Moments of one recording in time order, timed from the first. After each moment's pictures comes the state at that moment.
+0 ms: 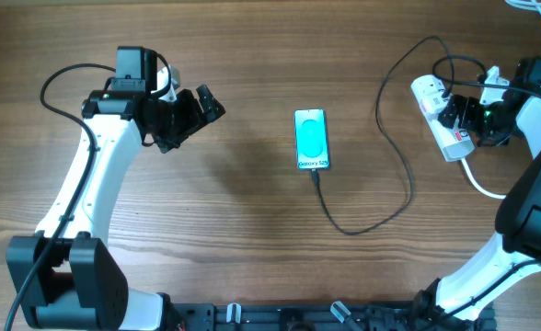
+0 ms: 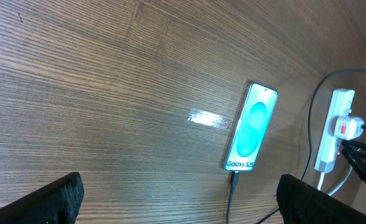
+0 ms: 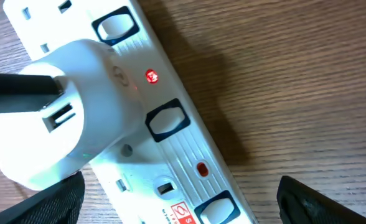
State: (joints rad) left arm -0.05 1.62 1.28 -0.83 0.41 -0.51; right arm -0.41 2.00 1.37 -0.68 -0.26 -0.15
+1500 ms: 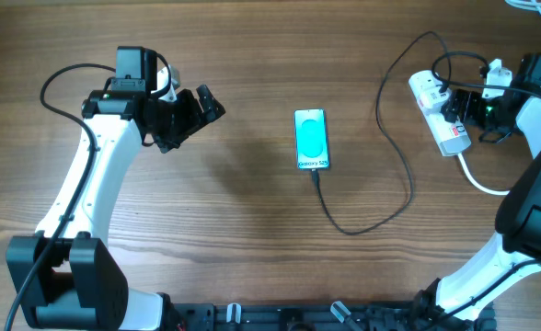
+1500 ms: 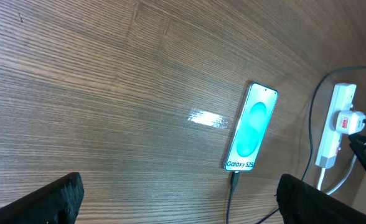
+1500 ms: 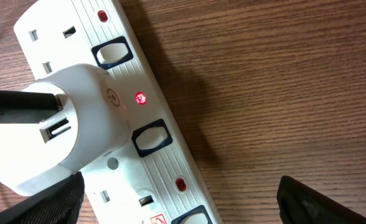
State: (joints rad) left arm -0.05 1.62 1.28 -0.83 0.41 -0.51; right arm -0.41 2.00 1.37 -0.59 -0.26 -0.18
